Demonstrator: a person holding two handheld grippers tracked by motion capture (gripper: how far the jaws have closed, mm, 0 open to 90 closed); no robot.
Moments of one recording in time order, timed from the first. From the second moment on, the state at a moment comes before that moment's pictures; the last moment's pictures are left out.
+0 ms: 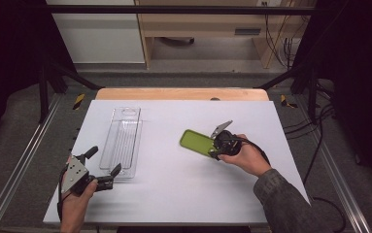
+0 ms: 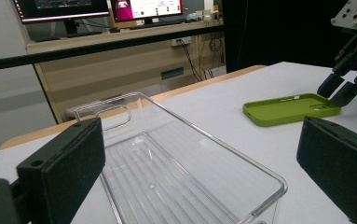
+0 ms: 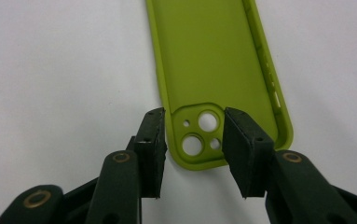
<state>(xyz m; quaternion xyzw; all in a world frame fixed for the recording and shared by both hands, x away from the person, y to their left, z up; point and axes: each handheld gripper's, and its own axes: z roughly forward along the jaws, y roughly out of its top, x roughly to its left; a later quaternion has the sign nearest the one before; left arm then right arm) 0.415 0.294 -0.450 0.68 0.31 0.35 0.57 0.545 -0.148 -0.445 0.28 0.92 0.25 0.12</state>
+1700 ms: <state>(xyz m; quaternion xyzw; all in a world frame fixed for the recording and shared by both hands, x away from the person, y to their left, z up) 0.415 0.293 -0.451 0.68 0.31 0.35 0.56 0.543 -0.137 -0.457 0.24 0.94 0.21 0.12</state>
